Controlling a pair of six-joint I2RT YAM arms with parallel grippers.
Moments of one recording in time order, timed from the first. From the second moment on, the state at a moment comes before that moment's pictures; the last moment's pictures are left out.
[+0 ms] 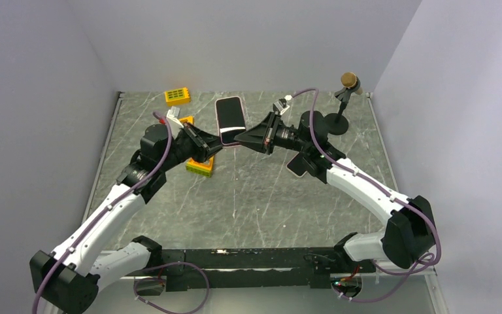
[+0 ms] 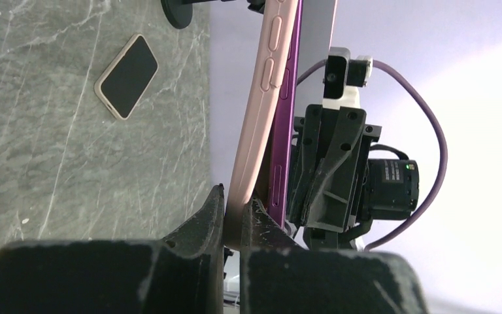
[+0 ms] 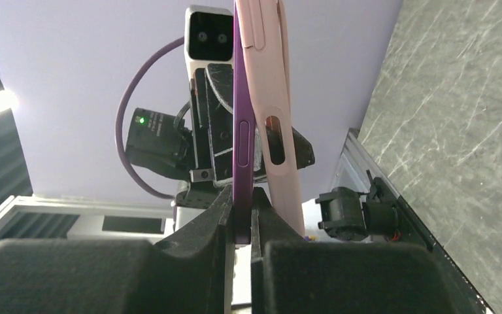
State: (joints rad) left arm -0.46 0.97 0.91 -0.13 0.31 -1.31; right arm 0.60 1.32 0.99 0.33 -0.68 1.42
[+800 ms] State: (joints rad) left arm -0.42 0.96 0.74 0.01 0.08 -1.10; right arm 0.60 1.34 0.99 0.65 -0.75 1.85
